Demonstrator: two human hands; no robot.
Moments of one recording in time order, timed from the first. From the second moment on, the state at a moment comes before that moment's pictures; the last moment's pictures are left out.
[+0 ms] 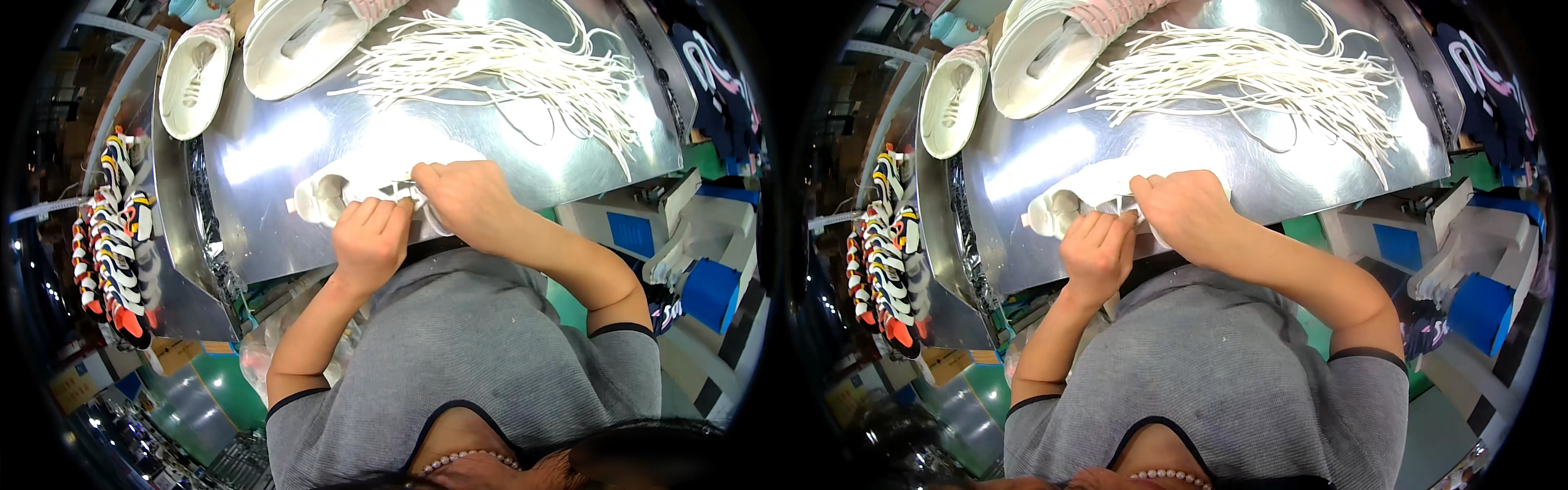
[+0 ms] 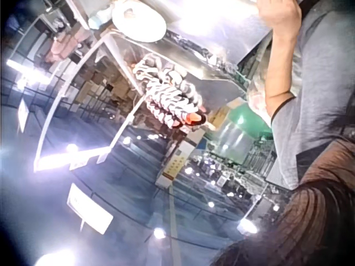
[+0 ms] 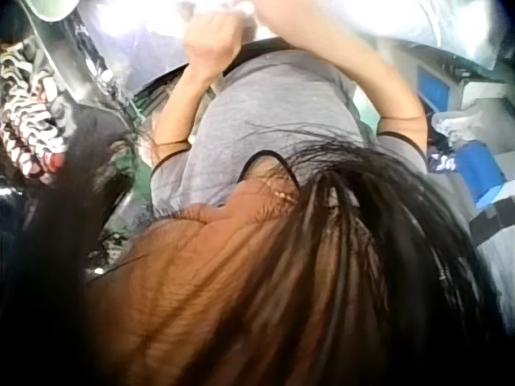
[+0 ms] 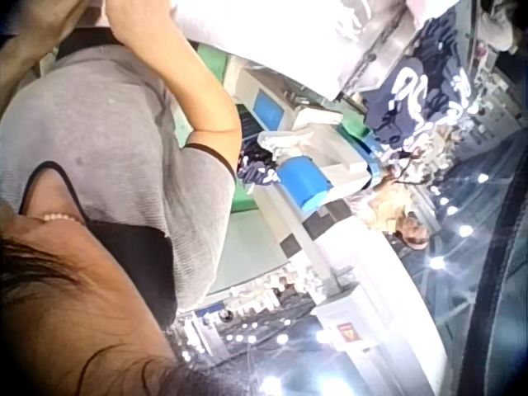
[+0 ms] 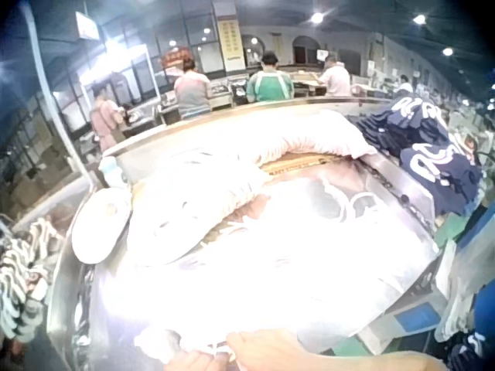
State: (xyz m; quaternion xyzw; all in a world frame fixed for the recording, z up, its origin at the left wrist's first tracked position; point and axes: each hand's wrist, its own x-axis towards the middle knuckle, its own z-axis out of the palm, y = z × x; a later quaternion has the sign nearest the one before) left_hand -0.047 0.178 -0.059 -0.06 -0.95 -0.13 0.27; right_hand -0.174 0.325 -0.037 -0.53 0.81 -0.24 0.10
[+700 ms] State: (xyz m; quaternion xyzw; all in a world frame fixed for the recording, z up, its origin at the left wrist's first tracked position) left_hand -0.047 0.169 -0.039 -0.03 -0.94 -0.28 0.22; right_hand -0.205 0.321 -0.045 -0.23 0.64 -0.64 0.37
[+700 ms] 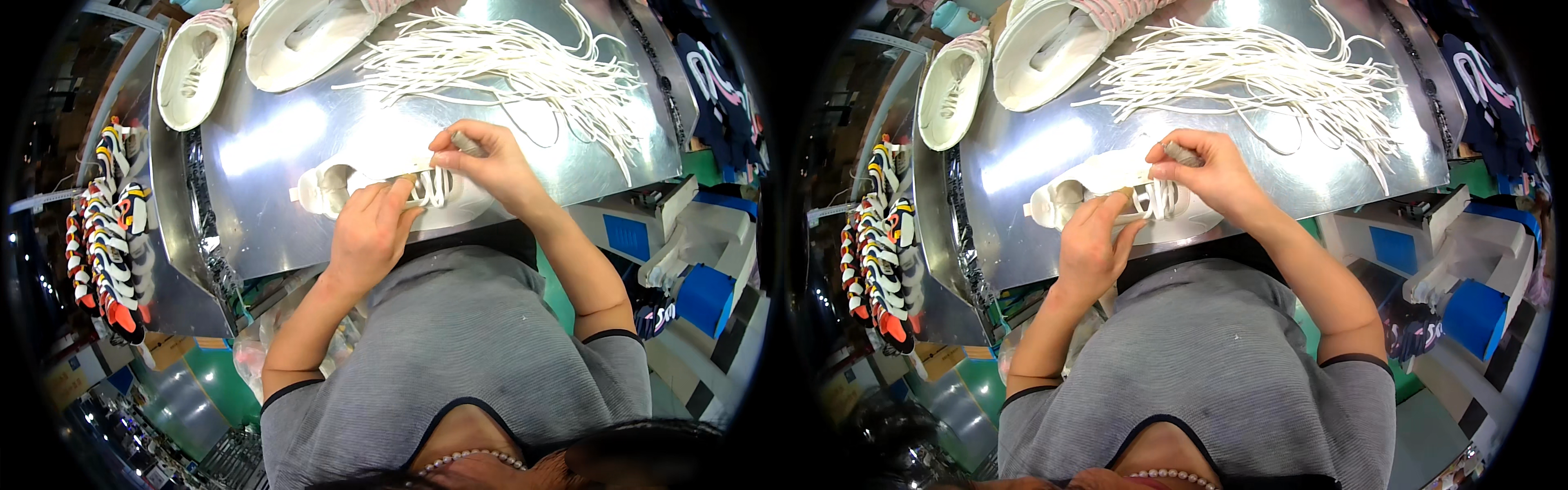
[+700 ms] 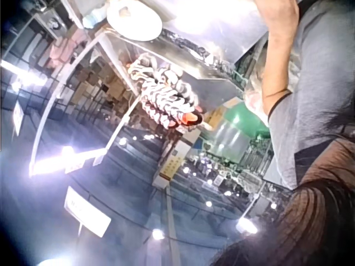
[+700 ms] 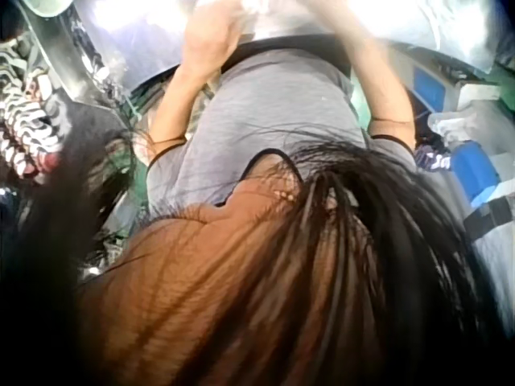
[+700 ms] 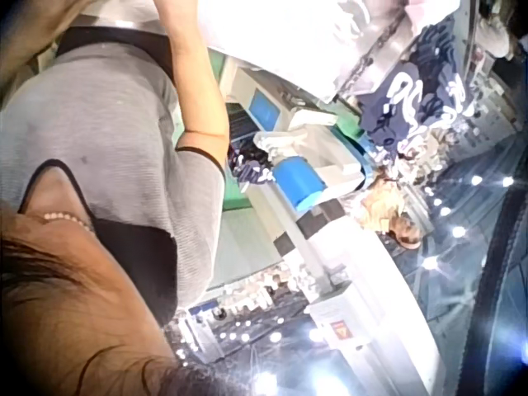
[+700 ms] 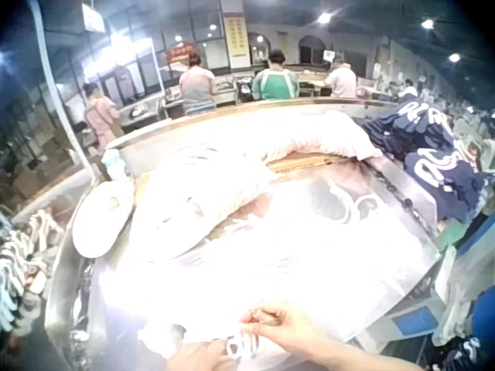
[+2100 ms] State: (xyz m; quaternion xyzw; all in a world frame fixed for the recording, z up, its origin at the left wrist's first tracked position) left_hand -0.053 0.181 -0.073 0.22 -0.84 -0.40 0.28; right_hand -0.187 0.323 -0.028 -0.51 0.80 -0.27 0.14
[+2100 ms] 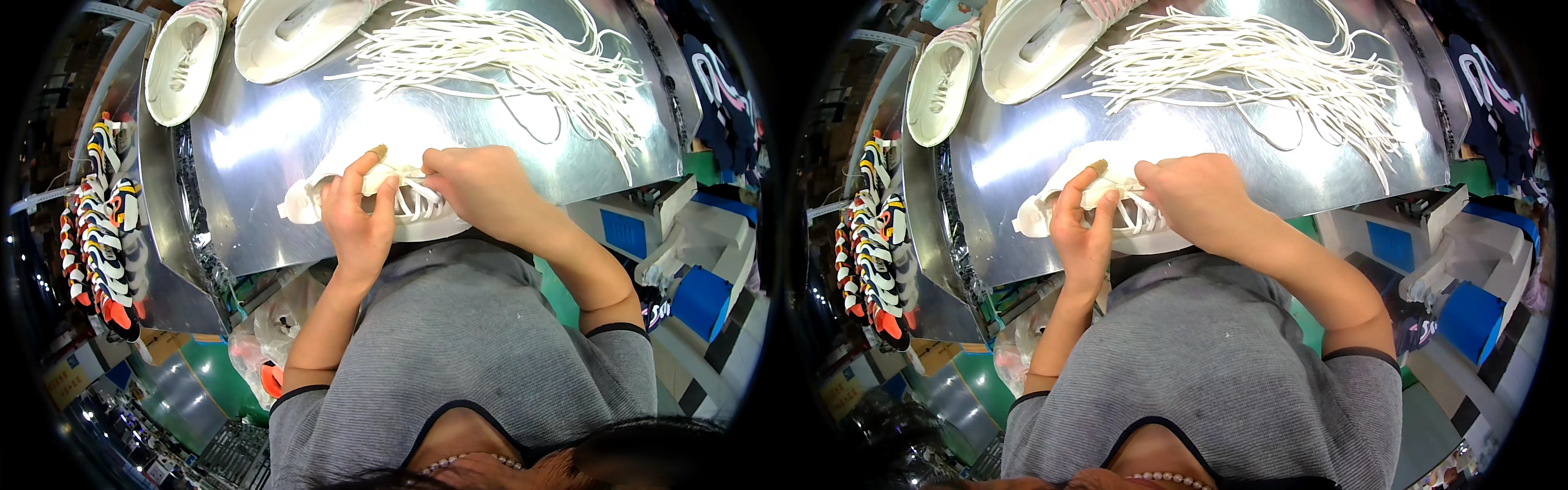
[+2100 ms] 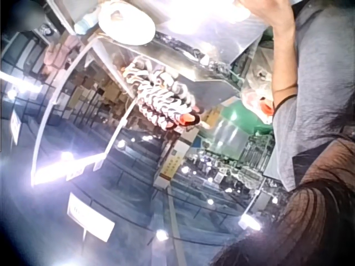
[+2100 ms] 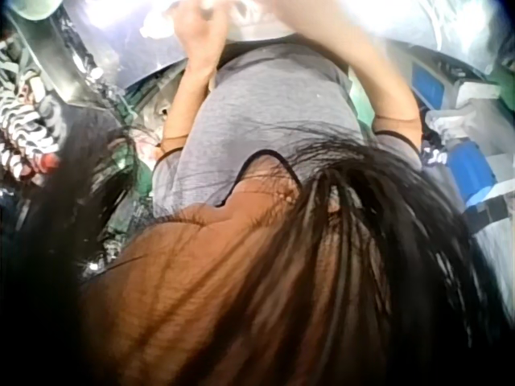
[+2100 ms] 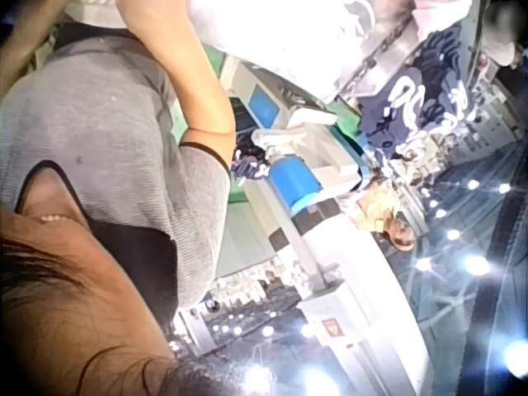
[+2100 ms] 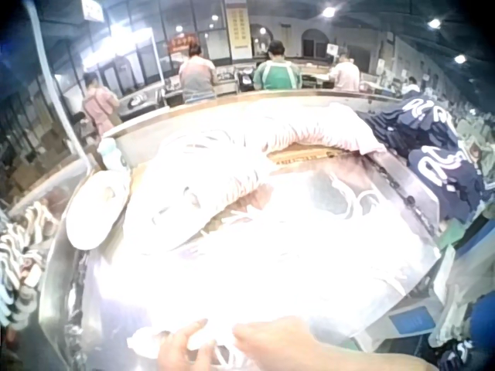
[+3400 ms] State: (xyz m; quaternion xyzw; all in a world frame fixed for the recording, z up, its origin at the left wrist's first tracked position) left_hand -0.085 0.172 -0.037 0.28 -0.69 -0.67 0.03; right_hand -0.191 0.323 -0.082 -0.54 0.74 -0.39 -0.14
